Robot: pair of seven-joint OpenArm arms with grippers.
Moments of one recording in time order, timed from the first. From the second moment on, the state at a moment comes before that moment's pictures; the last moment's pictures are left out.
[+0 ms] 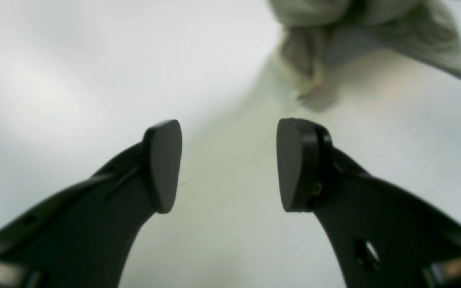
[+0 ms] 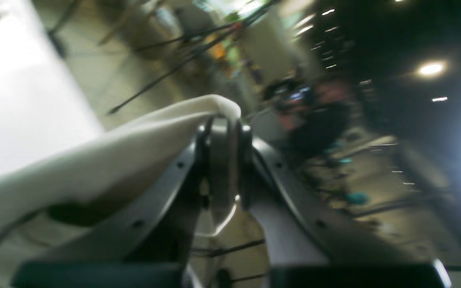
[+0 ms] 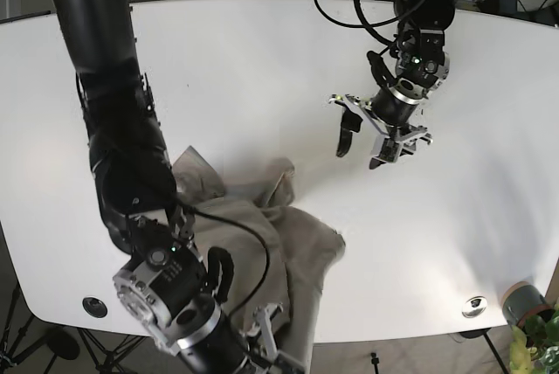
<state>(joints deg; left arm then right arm) 9.5 -4.6 -1.2 100.0 -4.6 -19.4 22.9 54.4 5.7 -20.7 101.4 -11.8 32.0 -42.8</state>
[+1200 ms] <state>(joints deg) -6.7 0.7 11.2 76.1 -3.7 -18.2 23.1 72.2 1.4 -20.8 86.8 -12.1 34.9 -43.4</state>
